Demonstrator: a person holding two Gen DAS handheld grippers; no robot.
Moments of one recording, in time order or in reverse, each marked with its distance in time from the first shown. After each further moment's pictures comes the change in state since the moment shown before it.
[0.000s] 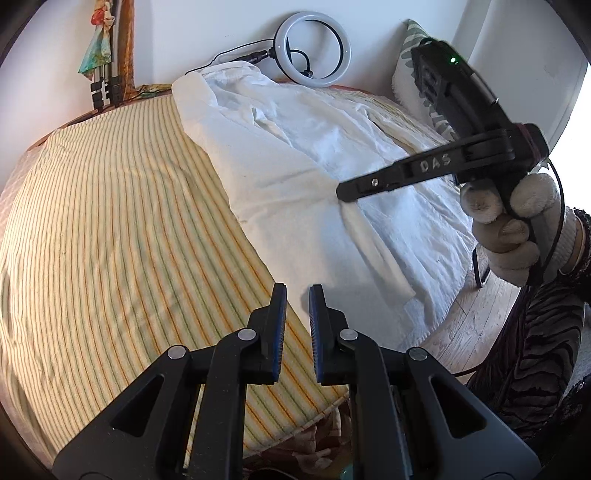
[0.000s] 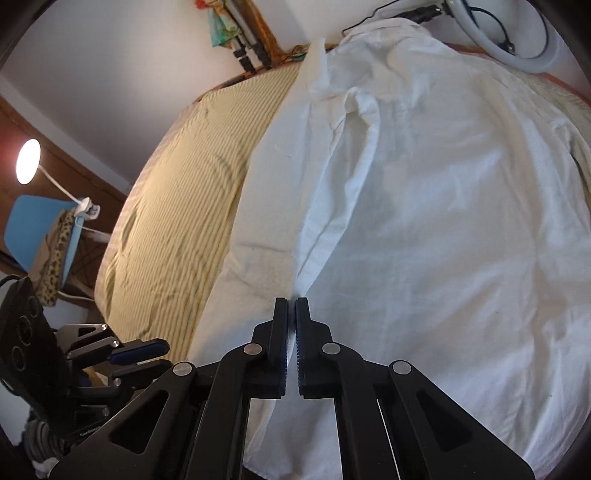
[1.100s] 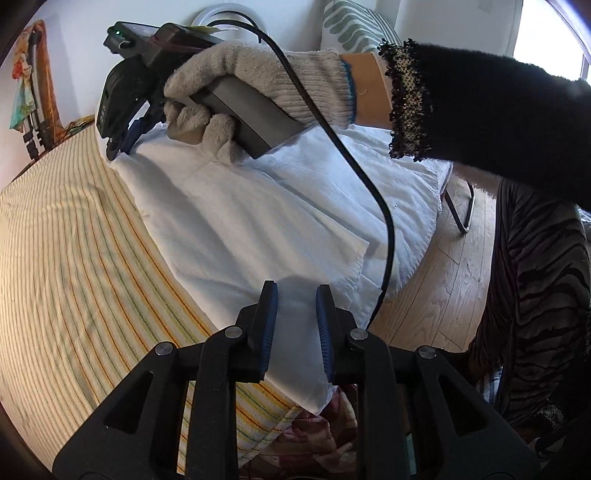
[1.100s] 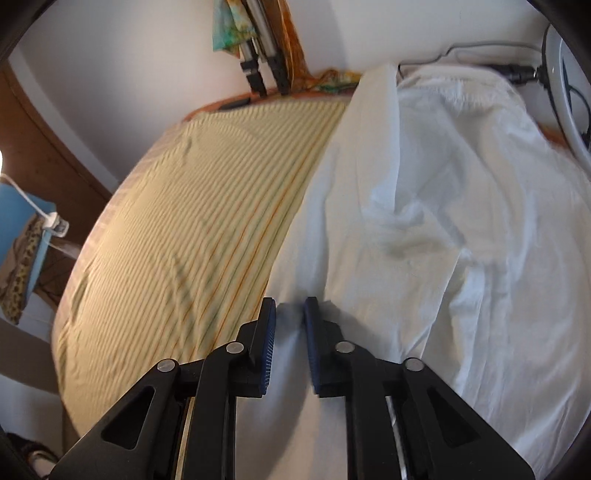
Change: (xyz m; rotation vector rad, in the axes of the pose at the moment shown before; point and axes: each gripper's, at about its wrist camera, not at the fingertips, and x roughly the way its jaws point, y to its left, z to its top) left arm 0.025 -0.047 -0.025 0.263 0.031 -0.099; right arm 0.098 0.022 0.145 -0.159 -0.088 -0.025
